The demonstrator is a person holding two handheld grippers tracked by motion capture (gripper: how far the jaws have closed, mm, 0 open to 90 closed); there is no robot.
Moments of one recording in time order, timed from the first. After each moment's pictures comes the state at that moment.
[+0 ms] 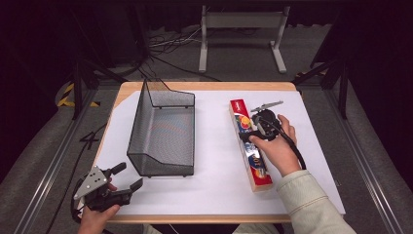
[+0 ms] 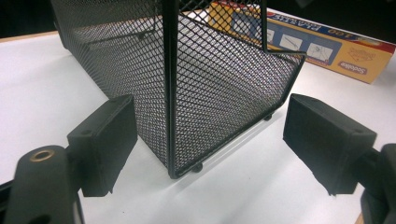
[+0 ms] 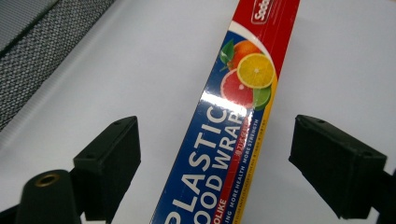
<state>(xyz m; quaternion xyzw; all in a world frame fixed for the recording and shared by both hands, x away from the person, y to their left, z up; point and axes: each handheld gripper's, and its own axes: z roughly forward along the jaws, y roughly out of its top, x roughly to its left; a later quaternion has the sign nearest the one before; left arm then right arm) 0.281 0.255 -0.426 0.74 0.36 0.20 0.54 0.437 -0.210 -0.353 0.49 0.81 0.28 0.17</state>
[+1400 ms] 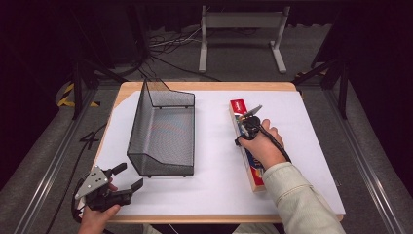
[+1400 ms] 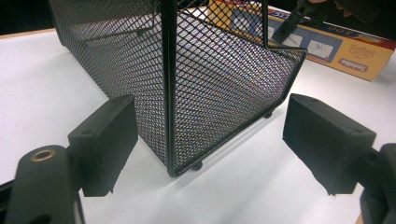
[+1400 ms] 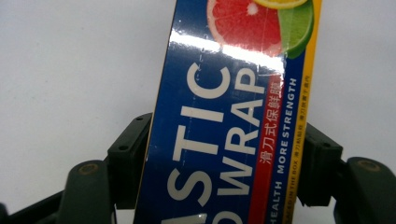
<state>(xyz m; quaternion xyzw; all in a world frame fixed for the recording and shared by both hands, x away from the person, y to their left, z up) 0.283 0.255 -0.428 0.74 0.36 0.19 0.54 0.468 -0.185 -0.405 0.58 0.79 0.13 0.14</state>
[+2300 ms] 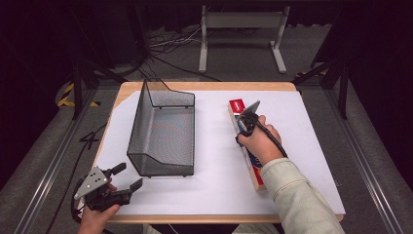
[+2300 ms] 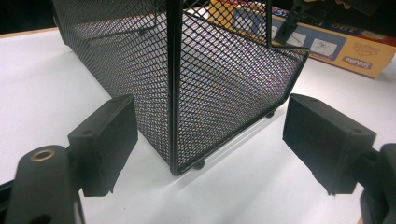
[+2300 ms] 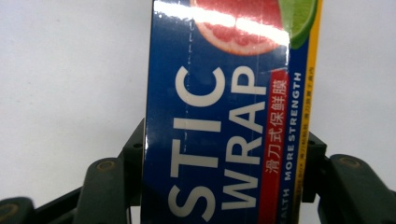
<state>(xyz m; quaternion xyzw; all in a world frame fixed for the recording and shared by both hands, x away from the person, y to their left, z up) 0.283 0.256 -0.429 0.74 0.36 0.20 0.54 0.481 -0.183 -0.402 0.61 0.78 0.08 0.11</state>
